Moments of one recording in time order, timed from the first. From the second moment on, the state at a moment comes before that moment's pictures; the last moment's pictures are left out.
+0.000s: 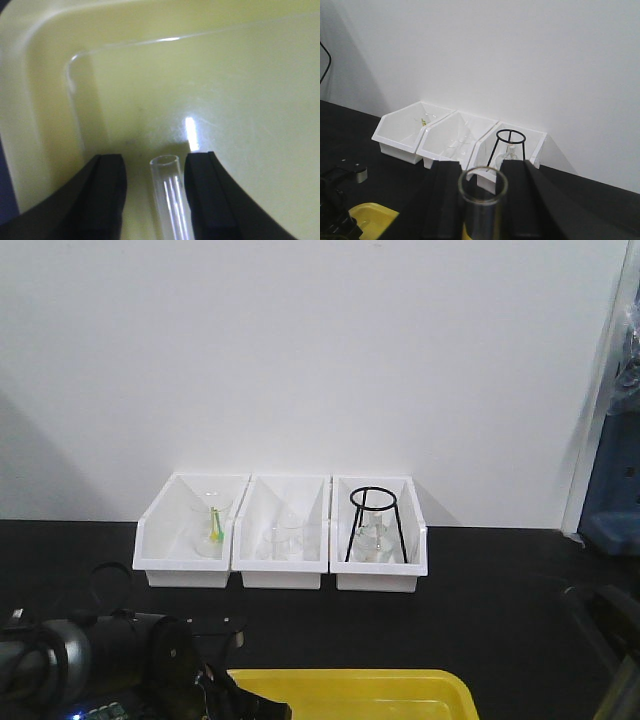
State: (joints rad) left arm -0.43 1.97 -1.26 -0.26 0.57 -0.17; right arm 0.41 0.64 -0.58 -0.39 0.06 0.29
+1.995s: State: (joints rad) left arm -0.43 1.45 -1.40 -0.18 0.67 -0.10; right arm 0.39 1.97 -1.25 0.18 0.57 0.16
